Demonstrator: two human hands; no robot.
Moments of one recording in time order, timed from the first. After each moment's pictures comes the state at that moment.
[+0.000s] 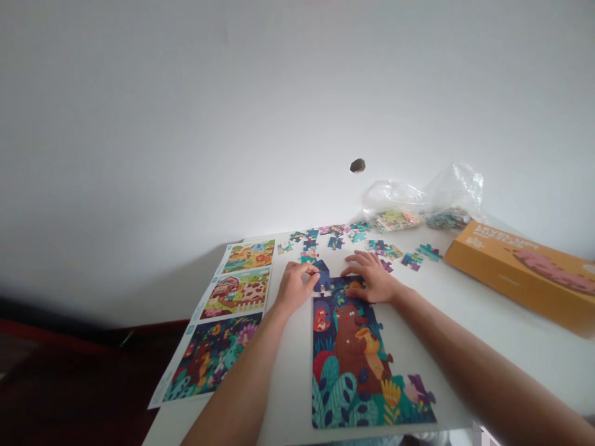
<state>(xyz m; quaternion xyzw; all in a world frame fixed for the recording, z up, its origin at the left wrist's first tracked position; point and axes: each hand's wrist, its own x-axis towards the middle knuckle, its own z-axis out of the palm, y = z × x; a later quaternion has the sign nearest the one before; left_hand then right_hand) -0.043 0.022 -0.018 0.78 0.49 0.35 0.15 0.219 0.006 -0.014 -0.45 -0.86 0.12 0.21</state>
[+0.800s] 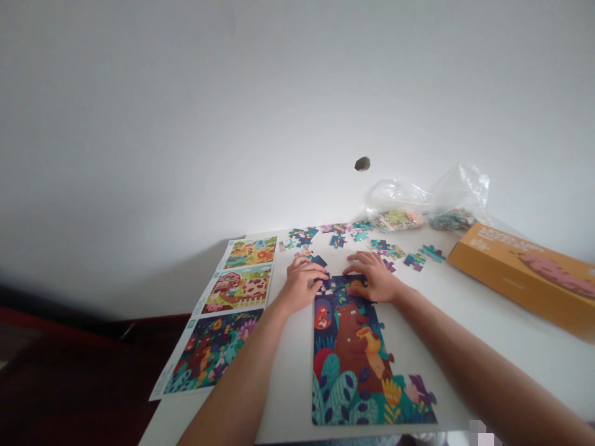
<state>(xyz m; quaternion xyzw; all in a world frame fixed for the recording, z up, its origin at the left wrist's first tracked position) -0.045 0.020 -0.016 0.86 0.40 0.28 0.12 0.222 0.009 -0.017 -0.44 -0.86 0.11 0.22</state>
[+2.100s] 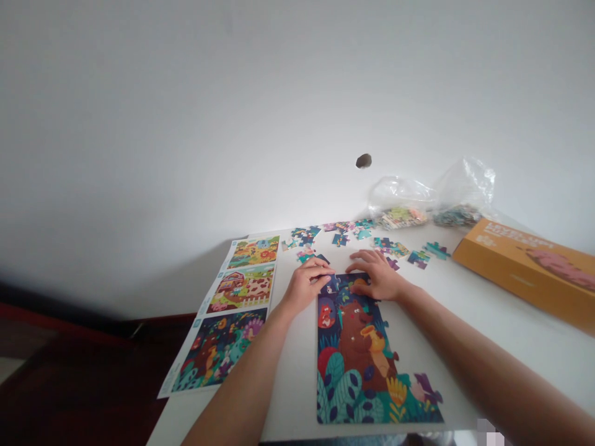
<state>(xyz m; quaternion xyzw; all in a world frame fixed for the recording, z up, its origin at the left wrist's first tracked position) -0.033 0.013 -0.008 0.80 0.37 0.39 0.28 0.222 0.011 -0.020 -0.44 -0.86 0.11 0.22</state>
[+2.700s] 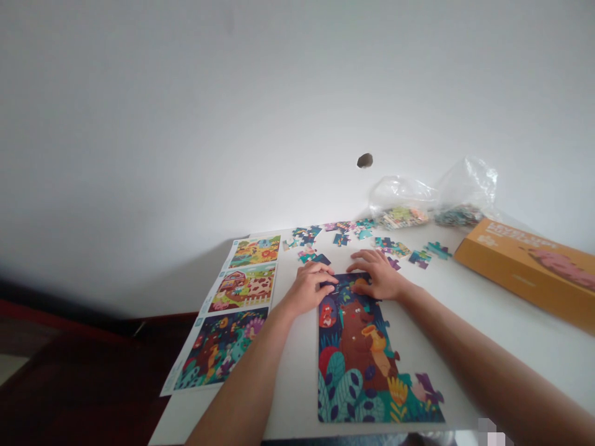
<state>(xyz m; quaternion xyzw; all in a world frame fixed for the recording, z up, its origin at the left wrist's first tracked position) -0.040 0.011 -0.011 0.87 0.37 0.27 0.18 0.221 0.010 -0.018 -0.44 -0.86 0.11 0.22</state>
